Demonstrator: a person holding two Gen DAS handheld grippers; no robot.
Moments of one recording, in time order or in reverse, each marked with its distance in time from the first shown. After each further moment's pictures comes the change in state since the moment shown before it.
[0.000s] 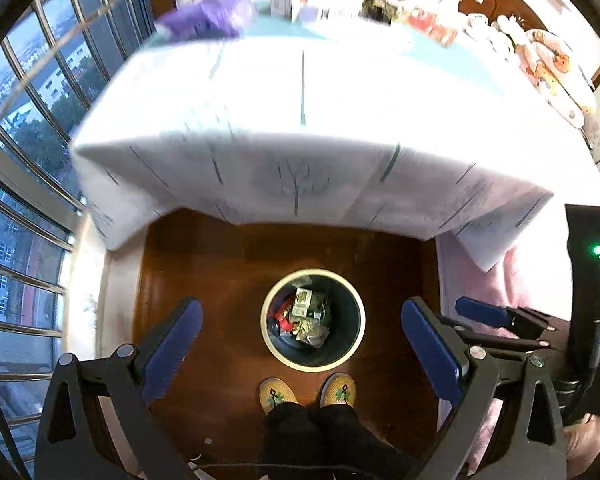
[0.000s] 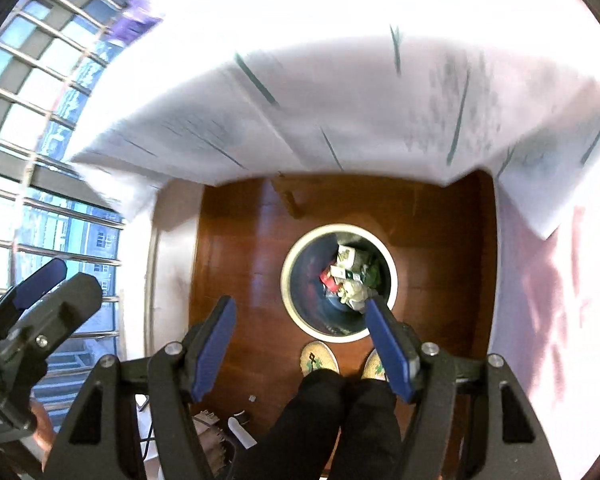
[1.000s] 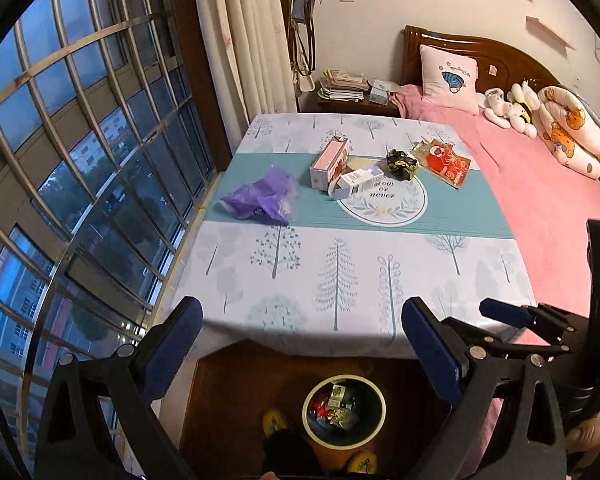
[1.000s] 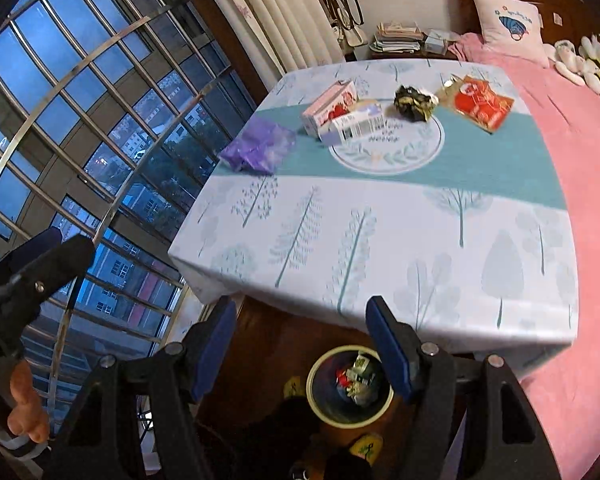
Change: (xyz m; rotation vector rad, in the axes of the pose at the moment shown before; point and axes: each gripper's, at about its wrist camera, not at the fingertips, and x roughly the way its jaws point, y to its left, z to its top) left arm -0.149 -0.008 0.128 0.001 -0.298 0.161; right arm -0.154 0.056 0.110 -0.230 -0.265 0.107
